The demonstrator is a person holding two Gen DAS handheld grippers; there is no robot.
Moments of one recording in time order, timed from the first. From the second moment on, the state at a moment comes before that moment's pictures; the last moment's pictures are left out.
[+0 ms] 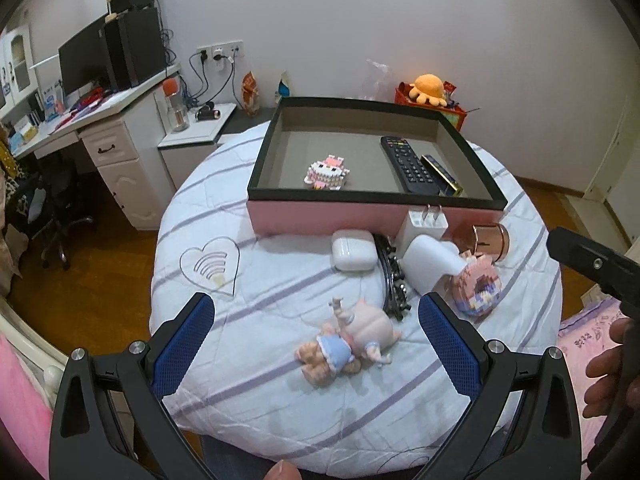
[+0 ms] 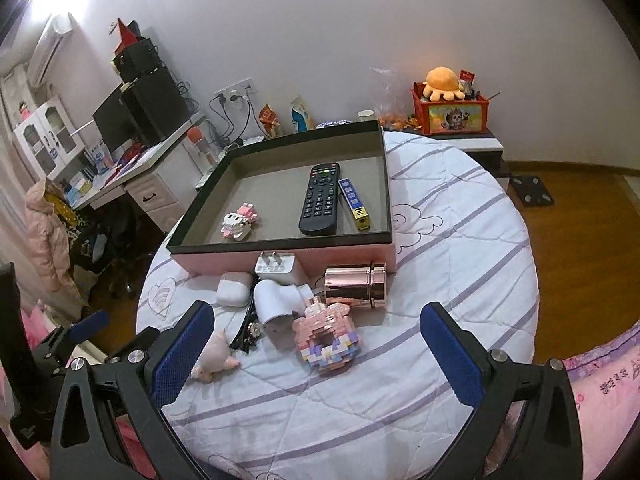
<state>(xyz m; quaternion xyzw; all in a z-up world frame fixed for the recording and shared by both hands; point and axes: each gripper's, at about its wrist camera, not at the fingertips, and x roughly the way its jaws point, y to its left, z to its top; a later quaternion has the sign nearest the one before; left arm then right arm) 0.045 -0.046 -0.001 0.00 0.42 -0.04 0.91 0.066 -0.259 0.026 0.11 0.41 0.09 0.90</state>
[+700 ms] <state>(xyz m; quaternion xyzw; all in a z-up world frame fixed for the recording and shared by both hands) 0.072 -0.077 -0.081 0.04 0.49 -0.06 0.87 0.060 -0.248 0.021 0.08 0.42 0.09 0.90</state>
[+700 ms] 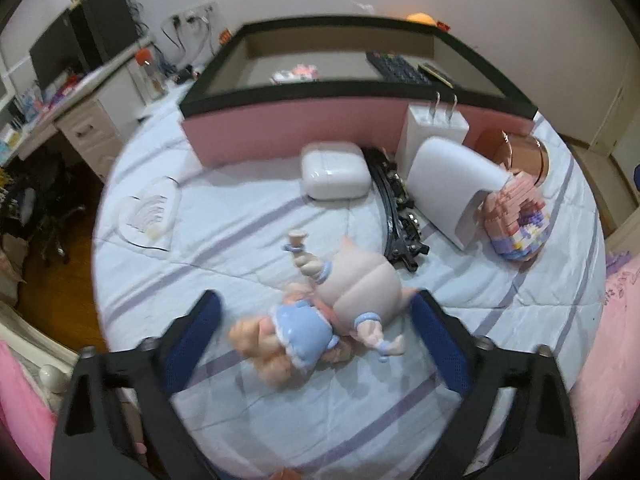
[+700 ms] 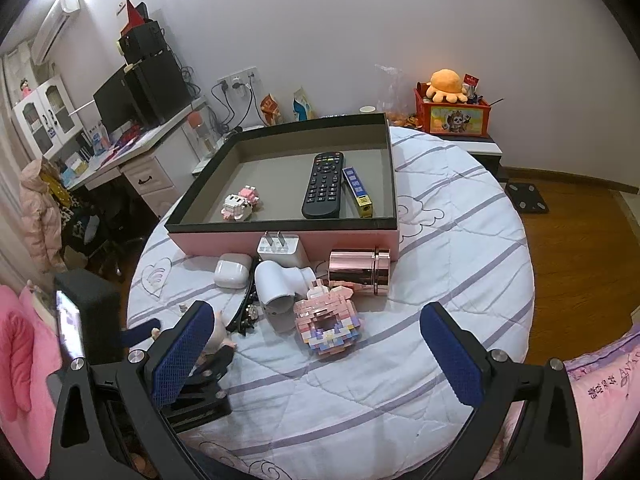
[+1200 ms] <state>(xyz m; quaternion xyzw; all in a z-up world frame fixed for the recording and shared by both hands) 0.075 -0.064 -0.072 0.01 0.49 -0.08 0.87 0.069 -0.238 0.017 0.05 0.43 0.08 0.90</state>
